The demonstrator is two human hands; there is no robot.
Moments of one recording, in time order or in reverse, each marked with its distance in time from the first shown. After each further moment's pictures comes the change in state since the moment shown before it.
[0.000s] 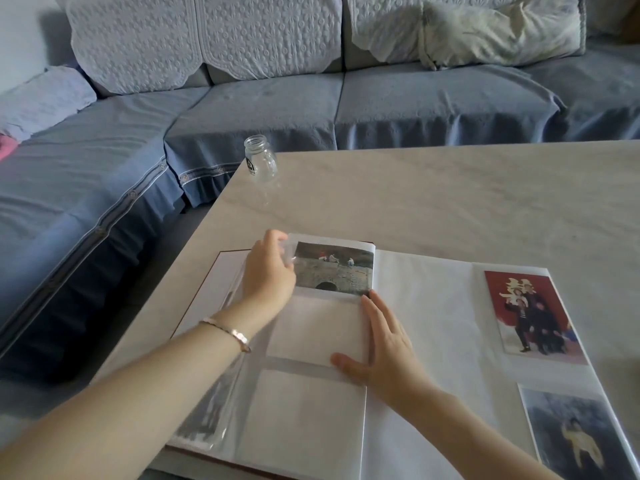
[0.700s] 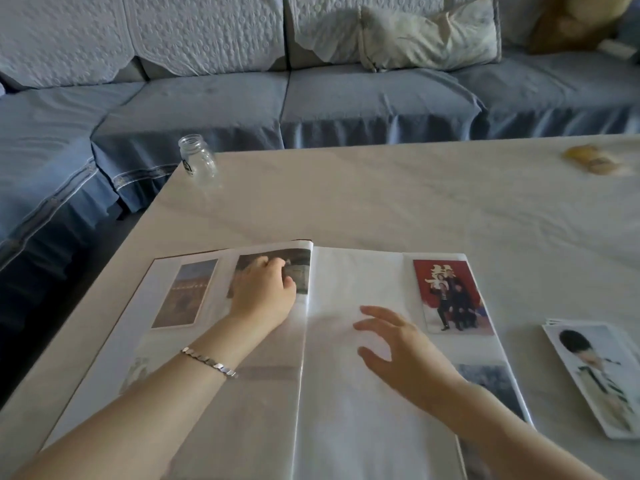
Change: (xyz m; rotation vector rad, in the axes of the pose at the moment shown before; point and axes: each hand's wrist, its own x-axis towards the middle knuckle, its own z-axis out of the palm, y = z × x) left_hand -0.029 0.042 0.043 0.280 -0.239 0.170; right_hand -0.041 0.040 -0.073 -0.195 -0.030 -0.028
